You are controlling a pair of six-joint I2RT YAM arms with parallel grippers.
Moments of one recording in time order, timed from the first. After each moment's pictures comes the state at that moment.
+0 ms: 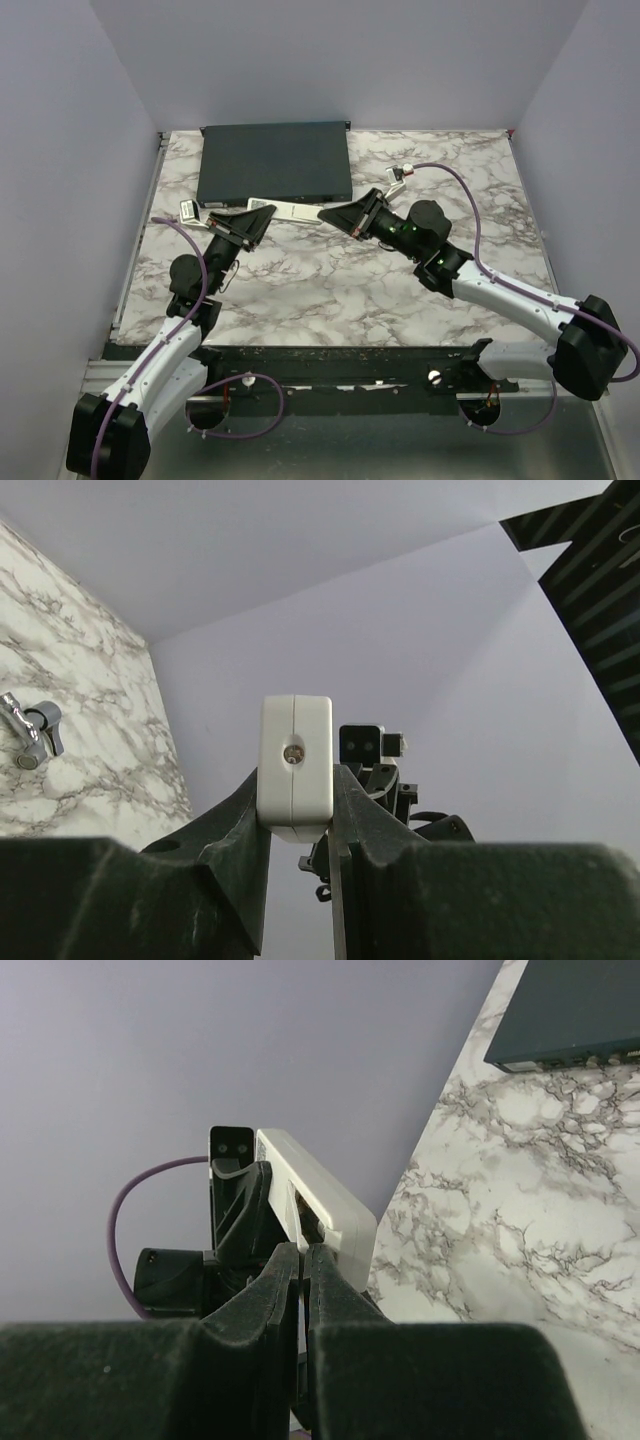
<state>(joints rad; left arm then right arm) -0.31 0.77 0.31 0.79 0.21 -1.45 0.78 1.24 0.82 0.49 -0.19 1.05</state>
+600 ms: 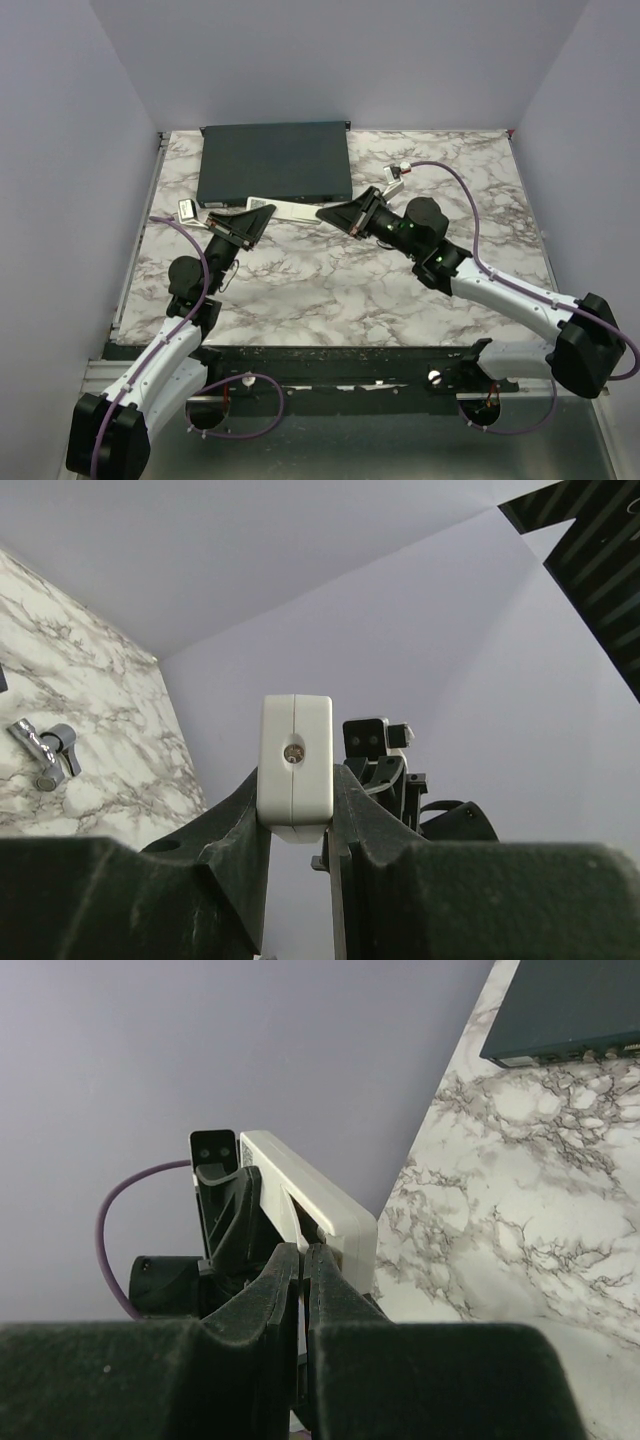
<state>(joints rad) -0.31 0.77 0.31 0.82 0.22 -1.37 0.78 1.25 0.84 0.44 -0.18 1.05</state>
